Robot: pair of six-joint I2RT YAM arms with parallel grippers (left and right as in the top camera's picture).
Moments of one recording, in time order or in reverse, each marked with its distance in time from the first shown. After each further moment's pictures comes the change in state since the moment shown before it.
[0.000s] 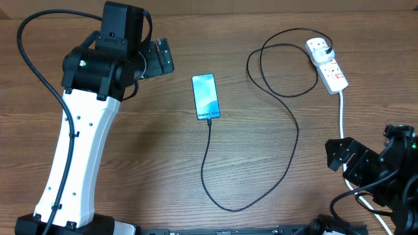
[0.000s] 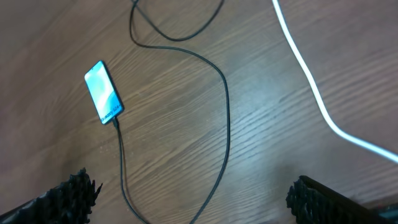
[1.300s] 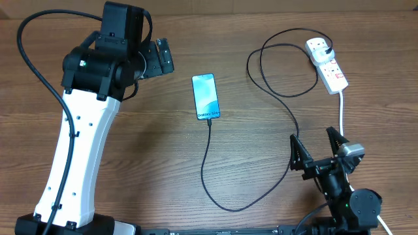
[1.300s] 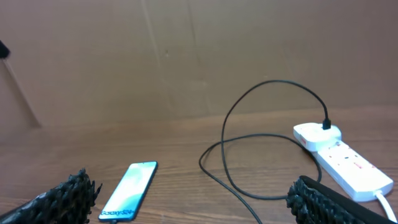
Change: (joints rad) left arm 0.000 0.000 -0.001 0.000 -0.003 0.000; right arm 0.305 -0.796 -1.147 1.320 0.049 -0.079
